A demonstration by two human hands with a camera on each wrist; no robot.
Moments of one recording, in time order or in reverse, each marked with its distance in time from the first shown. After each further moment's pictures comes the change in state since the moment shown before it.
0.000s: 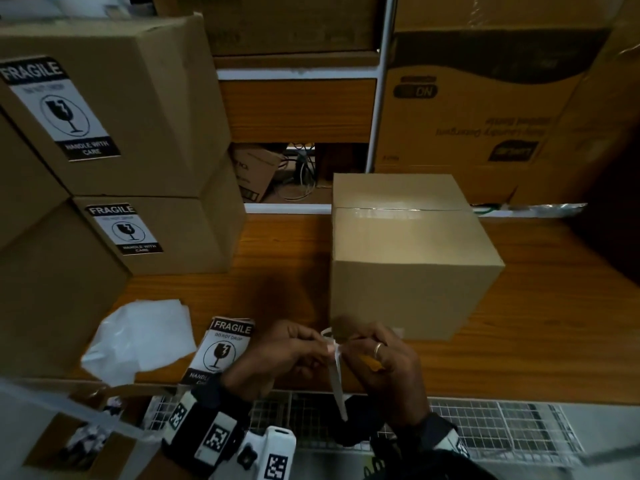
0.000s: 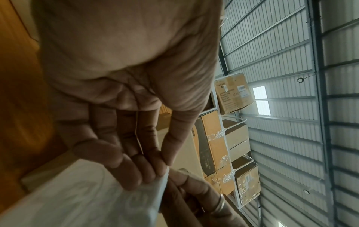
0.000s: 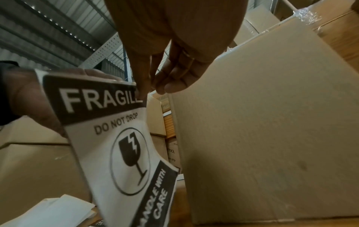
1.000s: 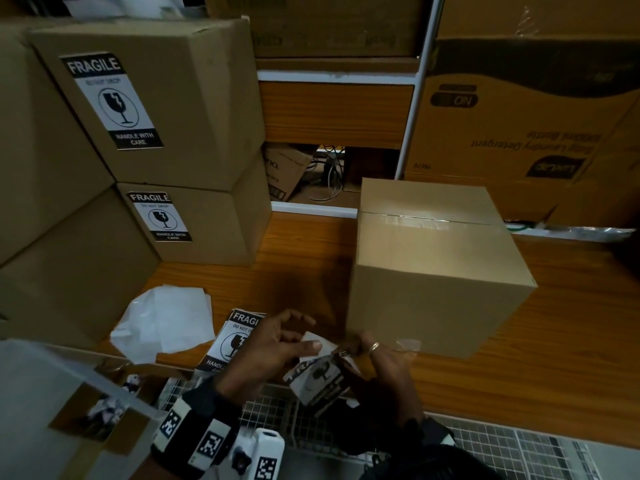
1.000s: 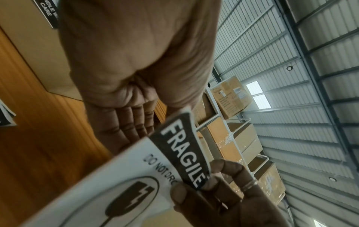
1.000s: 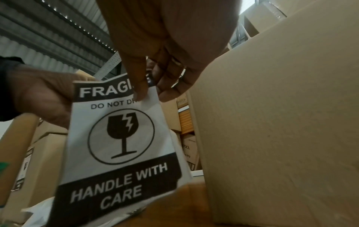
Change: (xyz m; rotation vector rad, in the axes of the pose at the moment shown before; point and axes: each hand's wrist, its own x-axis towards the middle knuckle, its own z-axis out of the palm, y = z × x) left_hand -0.019 -0.015 -0.024 -0.102 0.245 0.048; right_hand 0.002 -0.002 0.018 0.113 -0.202 -0.104
